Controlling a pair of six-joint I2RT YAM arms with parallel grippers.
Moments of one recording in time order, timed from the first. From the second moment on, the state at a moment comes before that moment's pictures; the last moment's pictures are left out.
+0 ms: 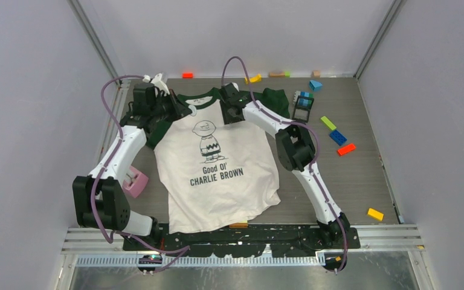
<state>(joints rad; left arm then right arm) -0.11 1.43 1.16 -0.24 0.41 -0.46 0.63 2.50 2.20 -0.61 0.24 0.28</state>
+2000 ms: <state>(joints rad) -0.43 1.98 1.34 -0.03 -0.03 -0.41 0.50 2.19 1.59 0.05 -0.26 0.60</state>
